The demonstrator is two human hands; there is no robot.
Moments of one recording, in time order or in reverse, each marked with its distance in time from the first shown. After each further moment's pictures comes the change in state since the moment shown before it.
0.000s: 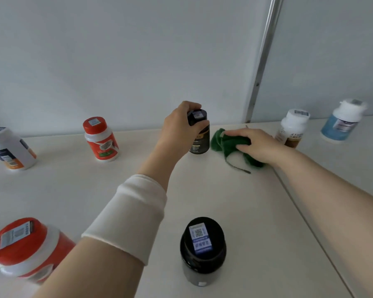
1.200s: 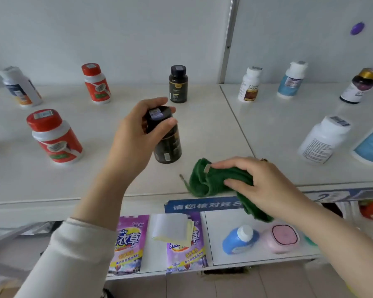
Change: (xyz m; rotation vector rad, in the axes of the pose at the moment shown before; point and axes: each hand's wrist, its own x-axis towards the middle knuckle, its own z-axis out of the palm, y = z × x) left_hand -0.201 0.029 -0.031 -0.313 0.031 0.062; right_hand -0.268 -0.034 0.034 0.104 -0.021 -0.175
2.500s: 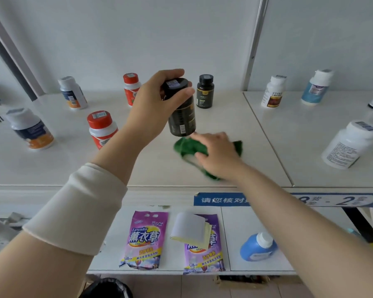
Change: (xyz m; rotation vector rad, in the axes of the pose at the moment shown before) left_hand 0.024 0.036 -0.038 0.103 0.044 0.054; right_hand 0.093 -0.038 0.067 -0.273 0.012 -0.027
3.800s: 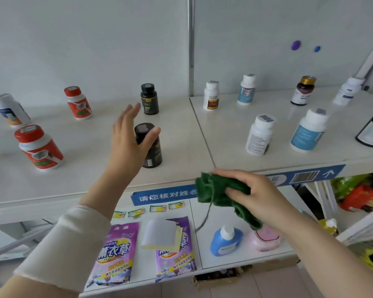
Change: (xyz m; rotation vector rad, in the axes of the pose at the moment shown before) left_hand -0.045 -0.009 0.087 0.308 0.064 0.055; right_hand -0.177 0.077 -0.082 0.553 0.131 0.166
